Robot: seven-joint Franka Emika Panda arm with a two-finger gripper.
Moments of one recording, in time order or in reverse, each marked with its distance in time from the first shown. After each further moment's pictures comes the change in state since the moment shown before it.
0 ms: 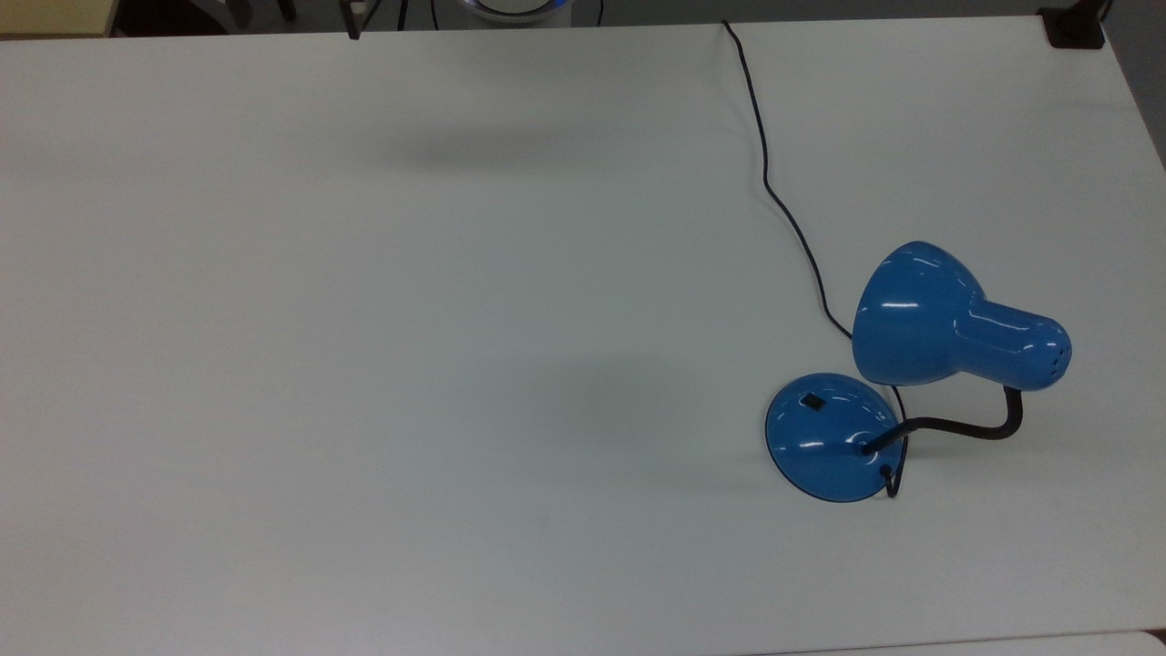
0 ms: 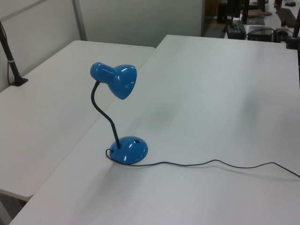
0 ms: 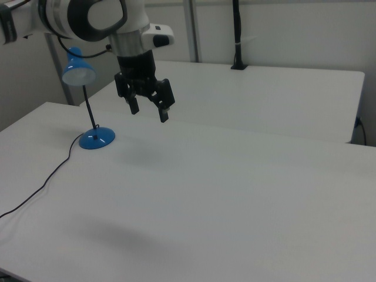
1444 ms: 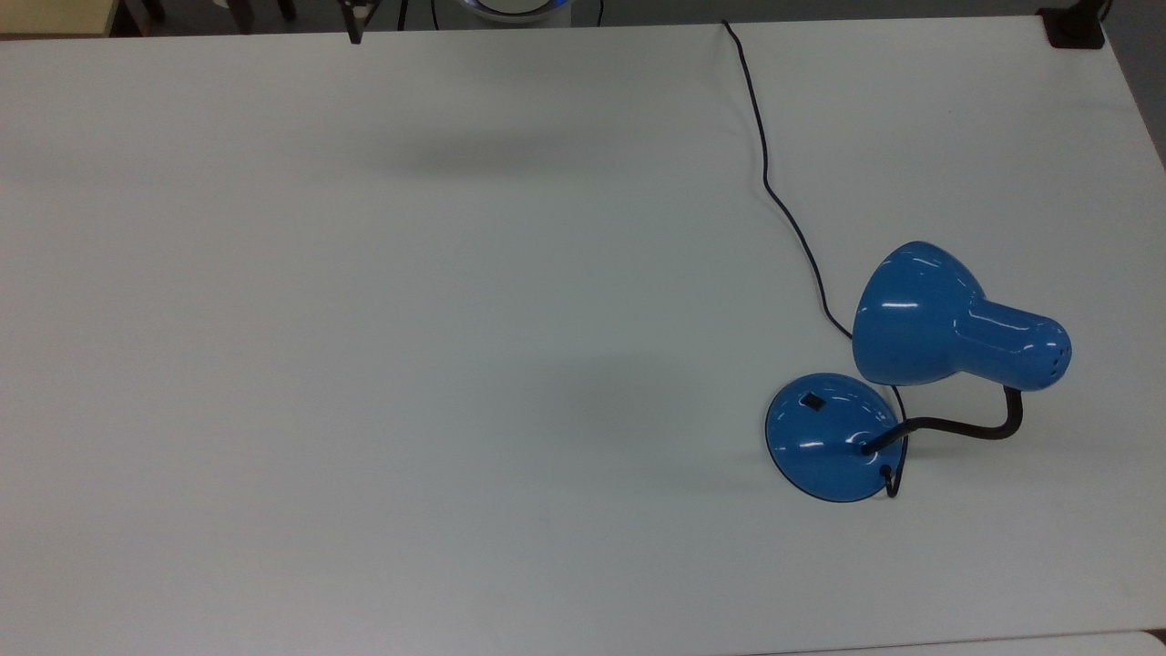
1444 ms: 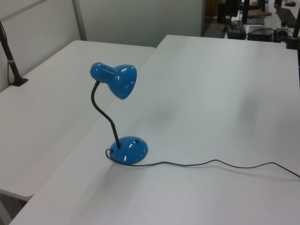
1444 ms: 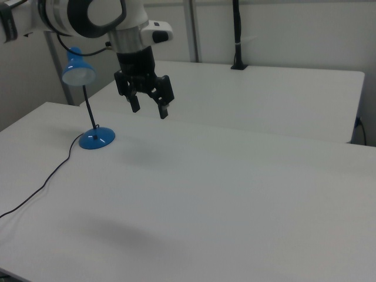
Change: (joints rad) arm 0.022 0.018 -0.011 0.032 -0.010 -0.005 -0.012
